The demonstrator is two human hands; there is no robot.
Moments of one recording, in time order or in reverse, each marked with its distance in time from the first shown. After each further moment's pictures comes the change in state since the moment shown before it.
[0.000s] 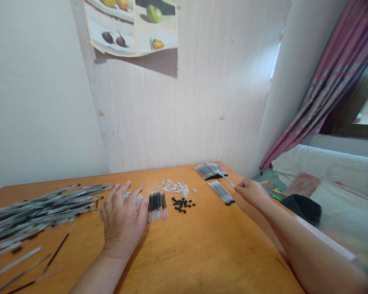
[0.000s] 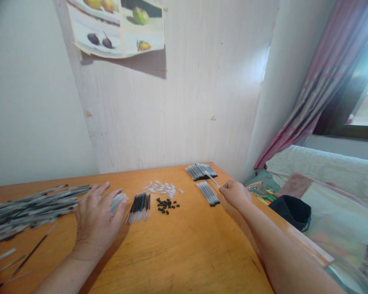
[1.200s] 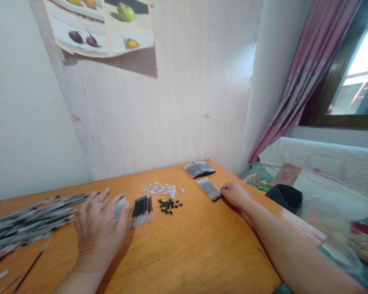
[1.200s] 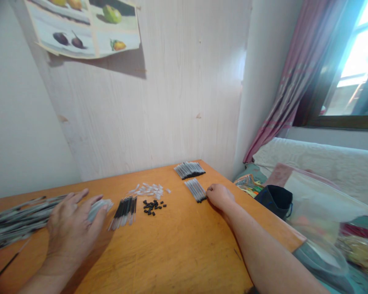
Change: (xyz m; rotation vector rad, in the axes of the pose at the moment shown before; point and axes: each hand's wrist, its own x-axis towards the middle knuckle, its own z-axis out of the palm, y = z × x) left_hand 0.001 -0.012 0.003 -0.082 0.003 0.057; right_hand -0.008 0.010 0.021 0.066 -0.134 -0.004
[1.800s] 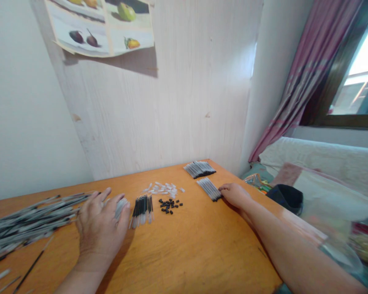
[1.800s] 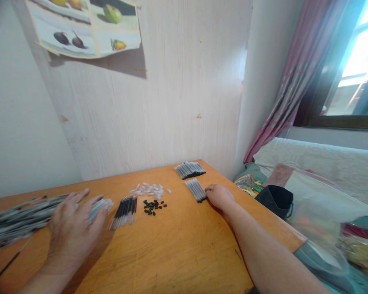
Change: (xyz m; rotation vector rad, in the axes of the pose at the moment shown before) left_hand 0.000 0.001 0.000 0.012 -0.003 0.007; right_hand 0.006 0.005 0.005 0.055 -0.048 -0.113
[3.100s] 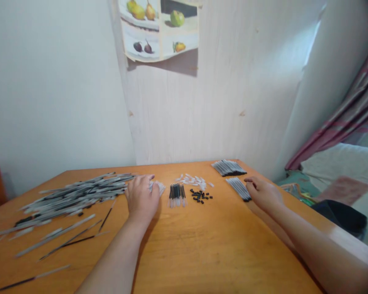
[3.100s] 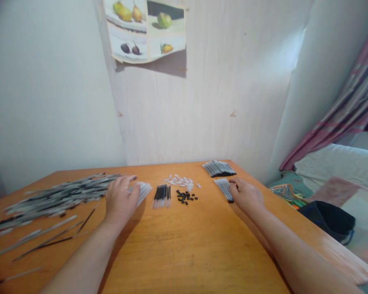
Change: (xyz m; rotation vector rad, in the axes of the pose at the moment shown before) left_hand 0.012 -0.009 -0.016 0.049 -0.074 -0.251; right_hand -0.026 -0.044 -0.005 -0.135 0.292 -0.137
